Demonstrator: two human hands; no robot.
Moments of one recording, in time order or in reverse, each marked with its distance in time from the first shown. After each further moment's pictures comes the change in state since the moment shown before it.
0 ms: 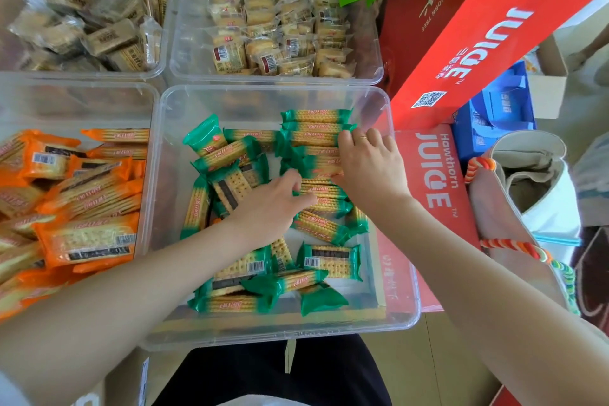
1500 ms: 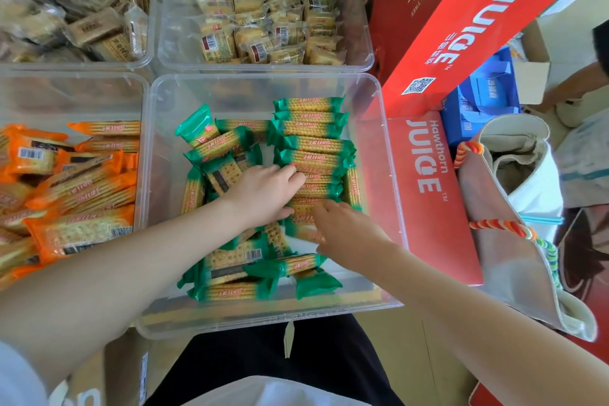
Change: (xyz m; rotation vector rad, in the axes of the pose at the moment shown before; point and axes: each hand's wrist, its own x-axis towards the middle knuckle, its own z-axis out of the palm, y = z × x) left_hand 0.007 -0.008 -0.004 0.170 -0.022 0.074; right_hand -0.068 -0.031 0.014 0.293 -0.513 -0.194
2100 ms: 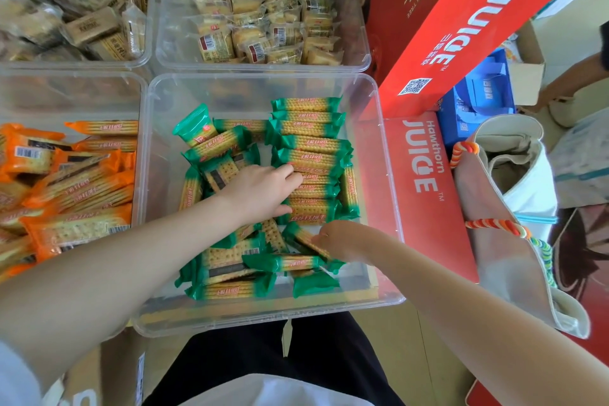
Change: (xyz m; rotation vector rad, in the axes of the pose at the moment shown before) left_hand 0.001 -0.003 -0.003 0.046 -0.068 0.012; right_hand 0.006 -0.001 -0.005 0.311 -0.436 0.255
